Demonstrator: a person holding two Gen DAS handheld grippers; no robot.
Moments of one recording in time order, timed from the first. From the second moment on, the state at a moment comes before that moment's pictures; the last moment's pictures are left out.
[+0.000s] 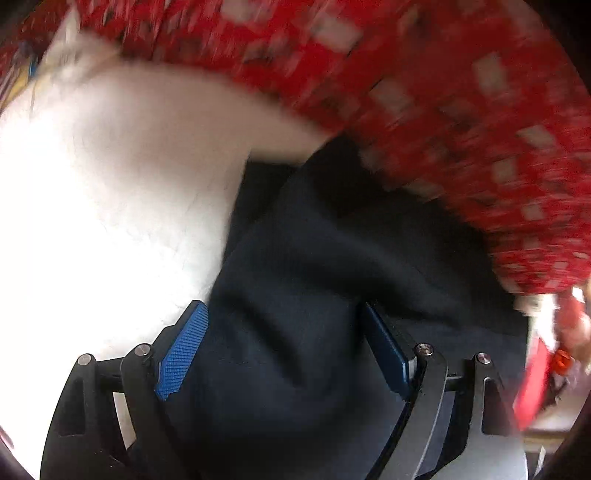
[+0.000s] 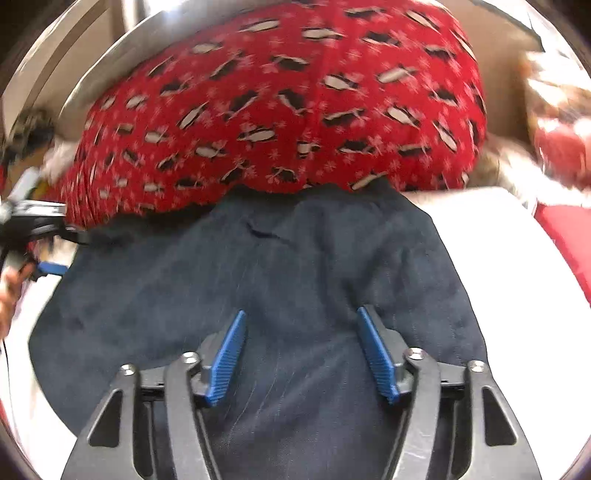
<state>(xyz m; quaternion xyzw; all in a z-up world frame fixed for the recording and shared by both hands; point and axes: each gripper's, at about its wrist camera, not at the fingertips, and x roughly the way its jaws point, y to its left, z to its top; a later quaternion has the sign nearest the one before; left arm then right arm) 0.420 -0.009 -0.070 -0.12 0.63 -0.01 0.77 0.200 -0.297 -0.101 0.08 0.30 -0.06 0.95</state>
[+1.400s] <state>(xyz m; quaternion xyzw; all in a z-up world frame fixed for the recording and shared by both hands) 0.302 -0.078 0.036 -0.10 0.56 -0.20 0.80 0.215 -0.261 -0.083 0.01 0.39 -0.05 0.92</state>
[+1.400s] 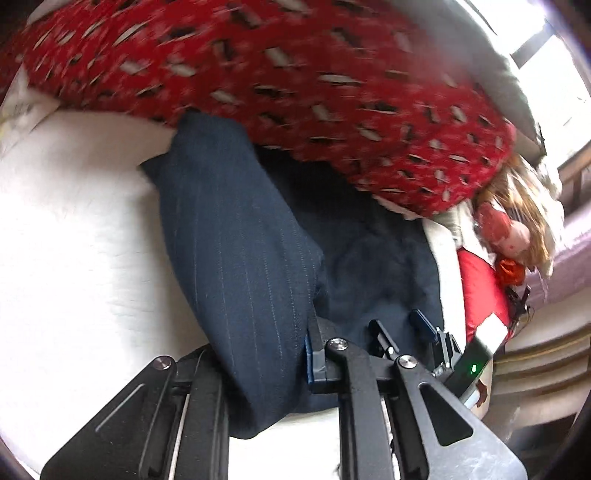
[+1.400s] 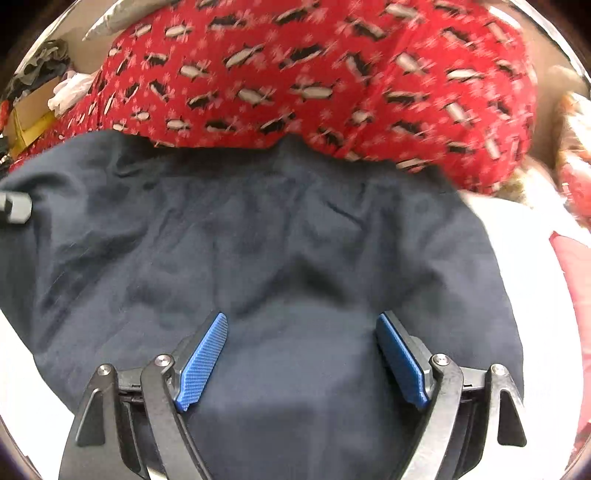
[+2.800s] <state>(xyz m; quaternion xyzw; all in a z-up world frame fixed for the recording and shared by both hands) 0.231 -0.147 0.035 -0.20 0.59 -0.27 0.73 0.143 -0.334 -0.119 0.09 0.36 -0.08 0.92</state>
